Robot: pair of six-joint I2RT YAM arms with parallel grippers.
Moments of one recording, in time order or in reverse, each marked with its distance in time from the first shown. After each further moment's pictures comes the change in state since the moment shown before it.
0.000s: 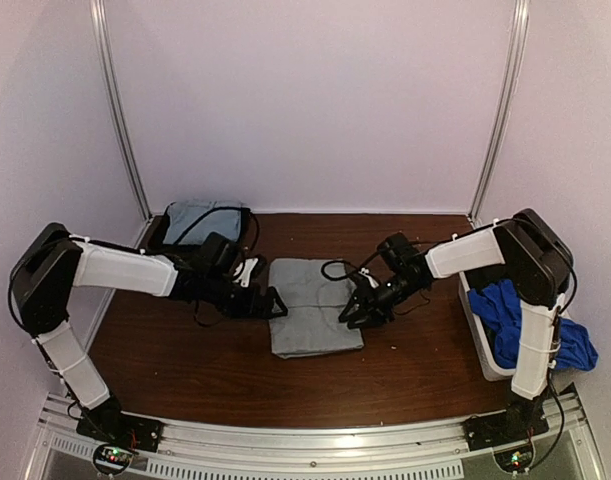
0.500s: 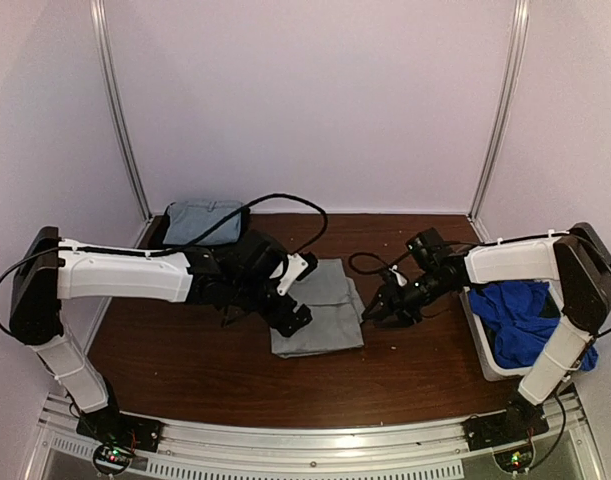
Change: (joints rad) left arm -0.303 -0.053 0.212 -0.212 -0.470 0.458; right arm -0.035 -0.321 -0.181 -0.064 0.116 0.032
